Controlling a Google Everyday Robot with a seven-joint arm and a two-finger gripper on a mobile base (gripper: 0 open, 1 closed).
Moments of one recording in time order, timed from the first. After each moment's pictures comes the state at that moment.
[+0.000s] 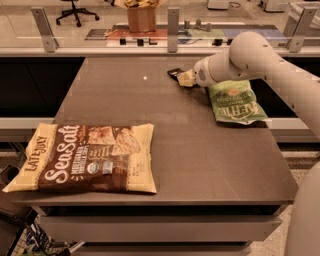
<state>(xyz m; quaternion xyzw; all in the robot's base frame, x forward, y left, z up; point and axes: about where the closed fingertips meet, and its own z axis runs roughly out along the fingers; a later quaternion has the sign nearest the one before) 0.760 -0.084 0.821 -0.32 0.83 0.20 0.40</state>
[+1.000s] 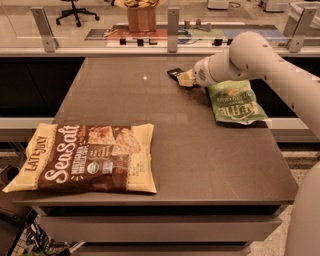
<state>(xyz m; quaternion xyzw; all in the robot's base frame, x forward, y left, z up) 0.760 -0.084 0.821 -0.32 0.83 0.20 0.40</state>
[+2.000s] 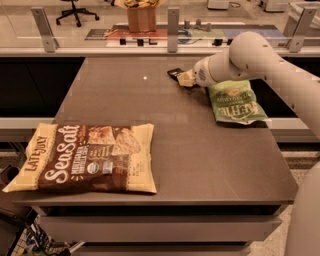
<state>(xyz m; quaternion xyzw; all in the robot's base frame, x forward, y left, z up) 0.760 -0.084 0.821 -0.32 0.83 0.20 0.40</state>
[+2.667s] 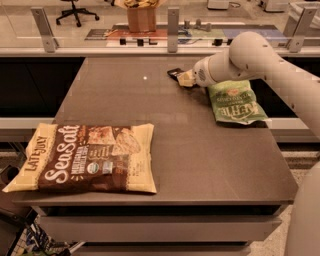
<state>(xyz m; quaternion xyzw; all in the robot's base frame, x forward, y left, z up) 0.760 -0.084 0.821 -0.32 0.83 0.20 0.40</state>
